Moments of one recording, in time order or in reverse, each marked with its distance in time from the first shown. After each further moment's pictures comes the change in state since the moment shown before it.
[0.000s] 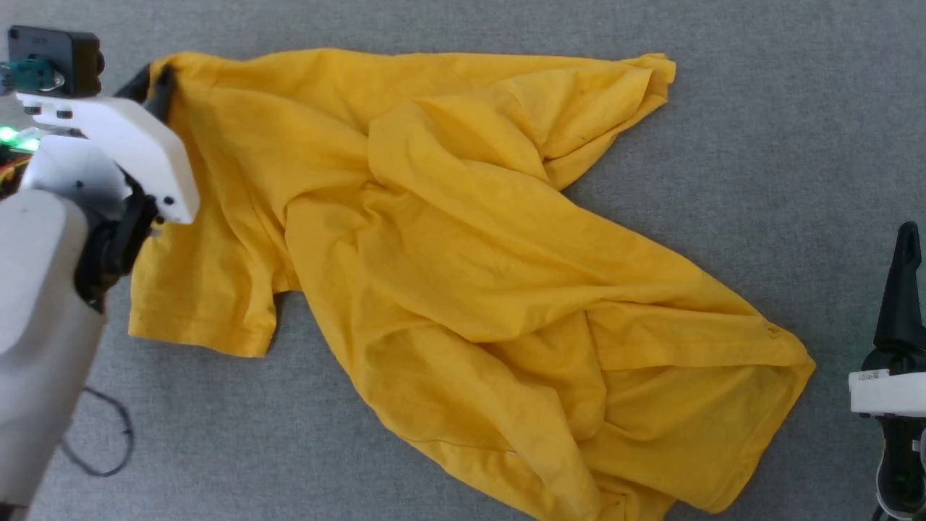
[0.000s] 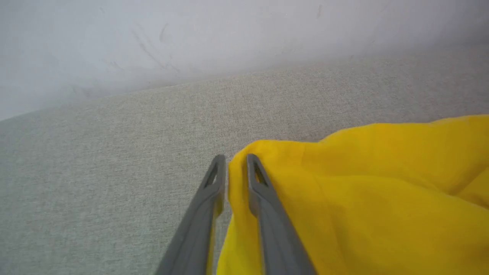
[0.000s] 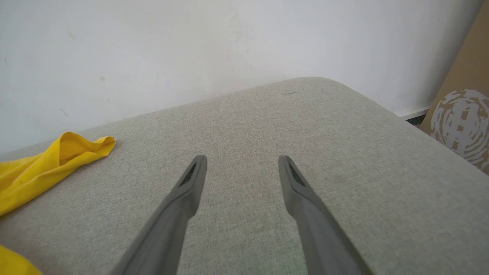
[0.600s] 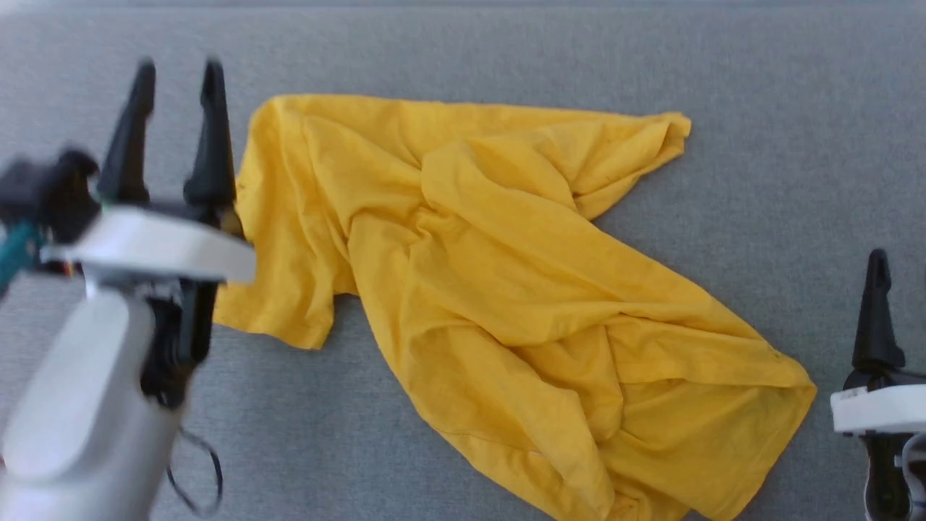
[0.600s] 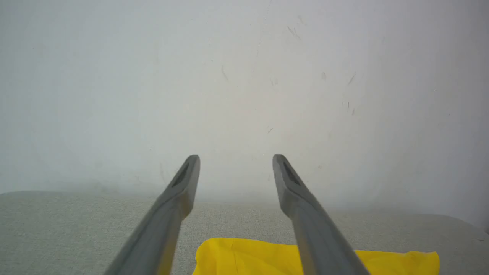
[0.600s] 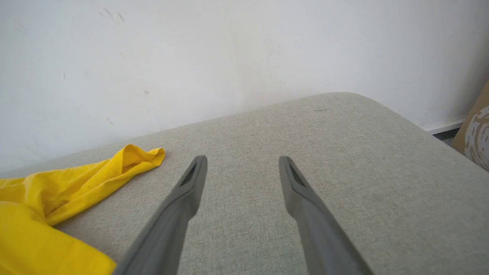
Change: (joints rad) left arm 0.265 -0.149 0.169 -0.255 -0.042 0.039 -0.498; right arm 0.024 0.000 0.015 0.039 -0.017 0.000 0.032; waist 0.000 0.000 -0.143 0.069
